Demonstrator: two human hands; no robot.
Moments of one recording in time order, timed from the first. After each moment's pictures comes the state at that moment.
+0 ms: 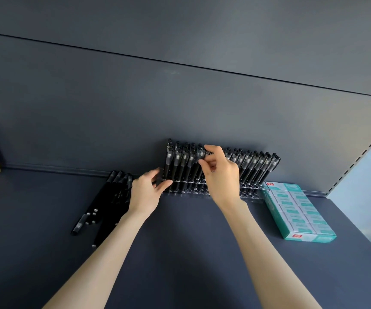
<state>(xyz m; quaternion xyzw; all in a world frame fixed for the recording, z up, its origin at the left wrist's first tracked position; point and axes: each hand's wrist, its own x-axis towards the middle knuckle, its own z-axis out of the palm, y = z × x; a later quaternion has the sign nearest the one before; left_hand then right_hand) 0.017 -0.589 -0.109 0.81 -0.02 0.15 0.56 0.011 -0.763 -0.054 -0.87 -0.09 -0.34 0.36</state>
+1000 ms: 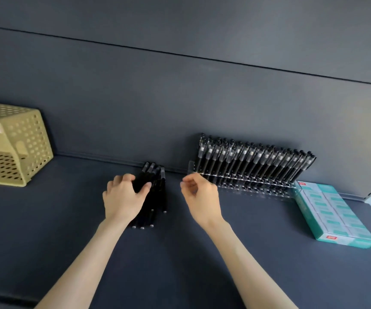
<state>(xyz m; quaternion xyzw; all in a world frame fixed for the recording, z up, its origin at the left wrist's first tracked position) -0.042 -0.495 -0.106 0.93 0.17 0.14 0.30 -0.037 -0.673 -0.093 -0.88 -0.08 -0.12 0.44</state>
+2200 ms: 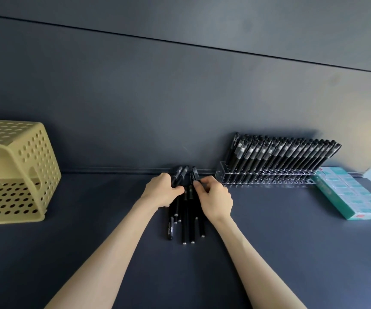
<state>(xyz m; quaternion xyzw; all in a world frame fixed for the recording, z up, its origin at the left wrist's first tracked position) 0.033 -0.435 -0.099 0.92 -0.05 -0.12 0.36 0.003 -0.581 -0.129 -0.92 0.16 -0.13 0.35</state>
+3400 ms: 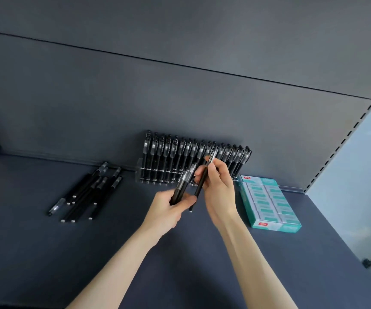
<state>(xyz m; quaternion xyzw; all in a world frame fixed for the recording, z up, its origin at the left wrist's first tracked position) -0.083 -0.686 -0.088 0.69 -0.04 -0.06 0.72 -0.056 -0.812 -0.059 -0.58 -0.08 -0.12 0.80</state>
